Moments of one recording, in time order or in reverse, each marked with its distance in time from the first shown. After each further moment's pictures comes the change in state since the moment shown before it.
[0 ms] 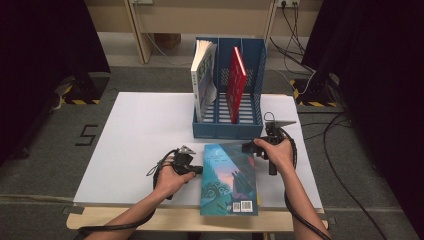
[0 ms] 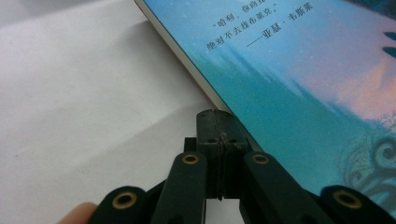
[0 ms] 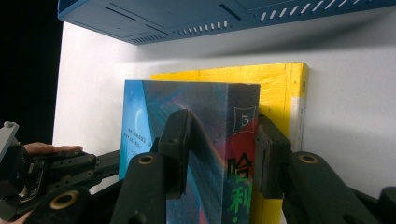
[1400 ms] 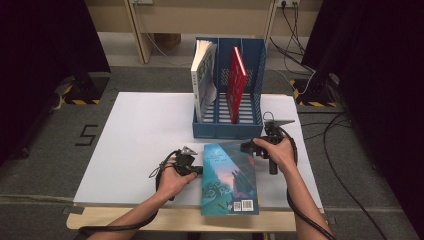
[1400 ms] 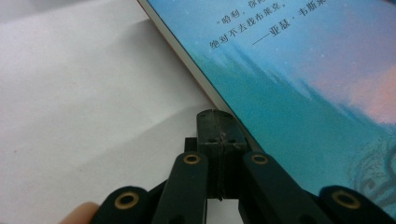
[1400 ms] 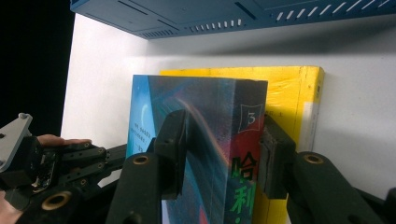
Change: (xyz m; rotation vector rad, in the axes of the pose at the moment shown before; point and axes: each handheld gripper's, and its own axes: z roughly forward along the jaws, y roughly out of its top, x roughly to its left) left arm -0.004 -0.001 0.004 0.000 0.040 -0.001; right arm -0.003 0.004 0.003 0.025 0.047 -0.032
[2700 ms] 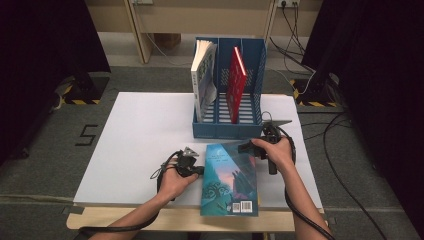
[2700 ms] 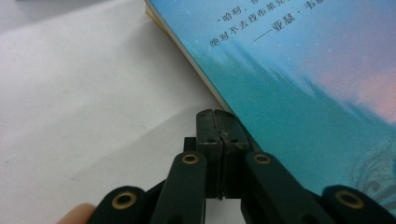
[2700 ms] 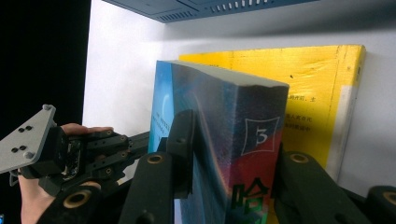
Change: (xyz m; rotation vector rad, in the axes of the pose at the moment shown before) left arm -0.004 -0.001 0.002 -0.018 0.007 0.035; right arm 0.005 0.000 0.002 0.068 0.057 0.028
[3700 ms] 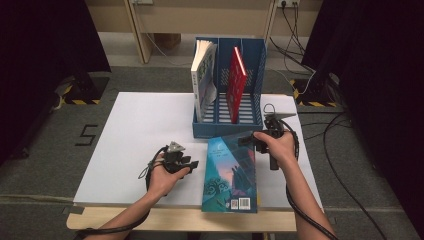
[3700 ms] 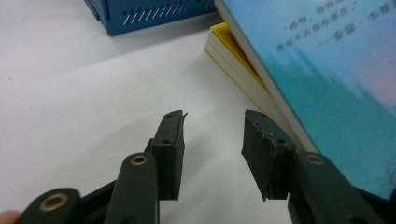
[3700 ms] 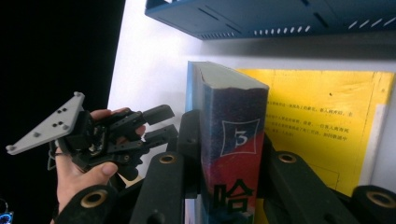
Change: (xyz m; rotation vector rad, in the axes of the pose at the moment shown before) left arm 0.029 -0.003 -0.022 -0.128 0.049 -0.051; right arm 0.030 0.001 -0.024 -0.059 0.043 -0.057
